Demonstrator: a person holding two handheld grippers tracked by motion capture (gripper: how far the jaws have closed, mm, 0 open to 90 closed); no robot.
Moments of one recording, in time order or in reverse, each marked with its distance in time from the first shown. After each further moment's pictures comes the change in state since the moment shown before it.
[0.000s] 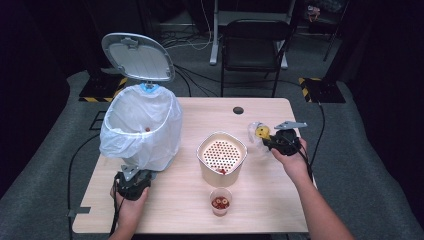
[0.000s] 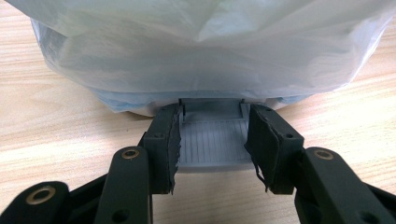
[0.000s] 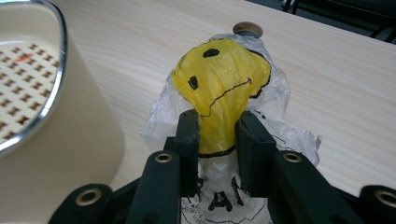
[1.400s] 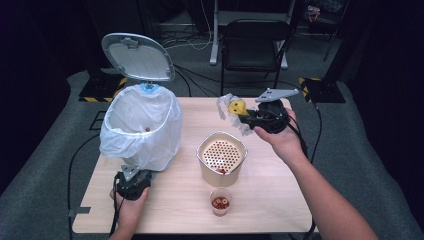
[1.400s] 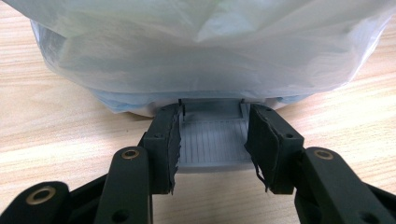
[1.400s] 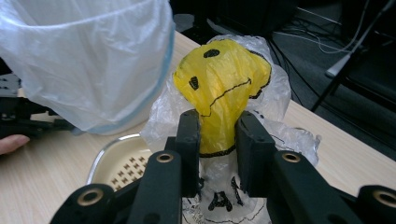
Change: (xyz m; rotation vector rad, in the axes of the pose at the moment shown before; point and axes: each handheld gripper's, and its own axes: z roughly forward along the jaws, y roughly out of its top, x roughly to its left) left arm 0.000 0.000 0.000 -0.003 0.001 0.008; right arm 0.082 0.119 -0.076 -0.124 0.177 -0.190
